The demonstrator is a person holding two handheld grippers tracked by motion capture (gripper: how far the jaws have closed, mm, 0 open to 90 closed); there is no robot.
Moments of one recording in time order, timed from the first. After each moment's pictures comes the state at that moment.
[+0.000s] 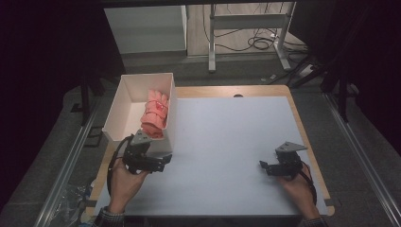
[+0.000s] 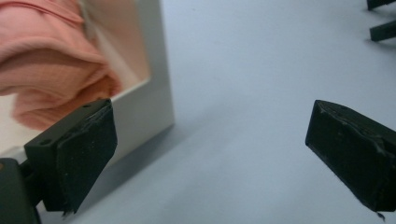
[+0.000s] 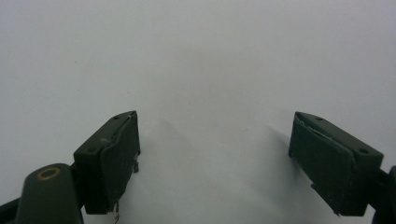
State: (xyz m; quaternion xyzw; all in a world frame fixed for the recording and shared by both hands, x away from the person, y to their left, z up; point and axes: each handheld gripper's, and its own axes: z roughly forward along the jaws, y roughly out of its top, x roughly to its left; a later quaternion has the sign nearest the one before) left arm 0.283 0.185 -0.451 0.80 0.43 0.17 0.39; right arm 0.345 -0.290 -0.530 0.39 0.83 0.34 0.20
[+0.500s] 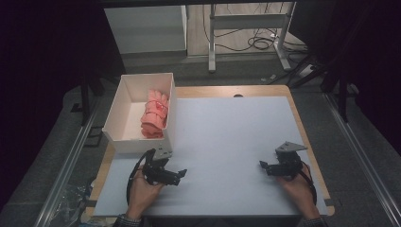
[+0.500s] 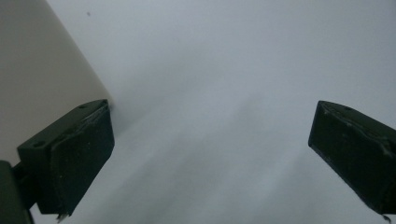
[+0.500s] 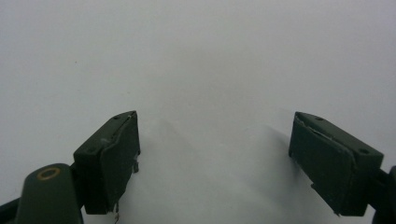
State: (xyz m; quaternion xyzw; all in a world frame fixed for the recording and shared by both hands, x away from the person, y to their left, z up) left arm 0.287 0.149 -0.517 0.83 0.39 0.15 0.37; right arm 0.345 -0.290 -0.530 0.39 0.83 0.34 0.20
